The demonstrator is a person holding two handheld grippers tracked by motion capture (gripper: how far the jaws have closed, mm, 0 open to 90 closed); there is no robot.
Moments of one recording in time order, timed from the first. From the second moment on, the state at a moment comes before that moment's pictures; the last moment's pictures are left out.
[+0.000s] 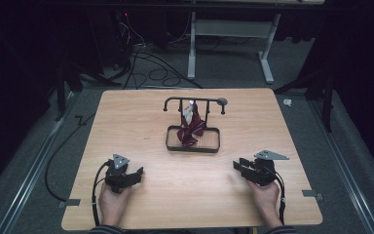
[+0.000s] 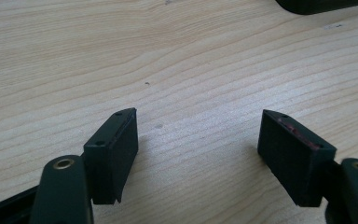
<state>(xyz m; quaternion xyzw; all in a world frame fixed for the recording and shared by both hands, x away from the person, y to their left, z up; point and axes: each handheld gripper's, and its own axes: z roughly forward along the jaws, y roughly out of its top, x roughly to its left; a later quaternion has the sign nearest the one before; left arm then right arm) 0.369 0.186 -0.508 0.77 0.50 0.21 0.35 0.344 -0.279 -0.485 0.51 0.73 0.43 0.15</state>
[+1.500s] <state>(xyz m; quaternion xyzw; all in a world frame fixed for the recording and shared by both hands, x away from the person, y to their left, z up) 0.369 0.186 -0.508 0.77 0.50 0.21 0.35 0.332 -0.246 -0.502 0.46 0.79 0.34 0.21</state>
